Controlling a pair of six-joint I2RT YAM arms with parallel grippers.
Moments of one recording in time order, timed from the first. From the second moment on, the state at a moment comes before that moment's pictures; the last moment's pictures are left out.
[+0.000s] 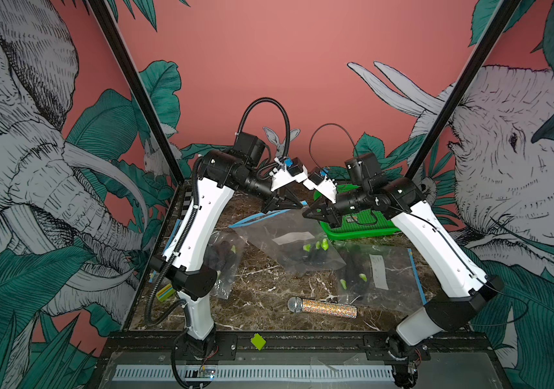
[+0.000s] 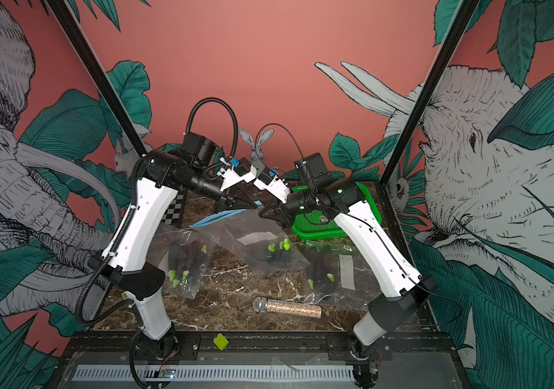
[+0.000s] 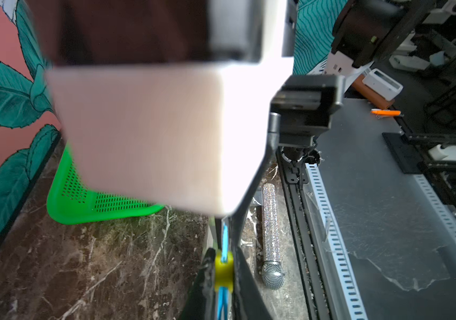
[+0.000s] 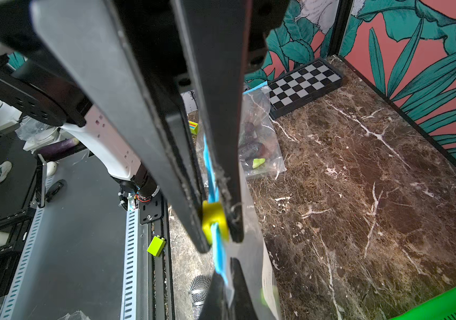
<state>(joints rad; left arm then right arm) -0.53 1.84 2.43 -1.56 0.92 0.81 0.59 1.57 1.91 -1.10 -0.73 -0.34</state>
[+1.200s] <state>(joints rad) -0.53 1.84 2.43 -1.56 0.90 0.81 0.53 1.56 1.84 -0.92 -0.92 -0.29</state>
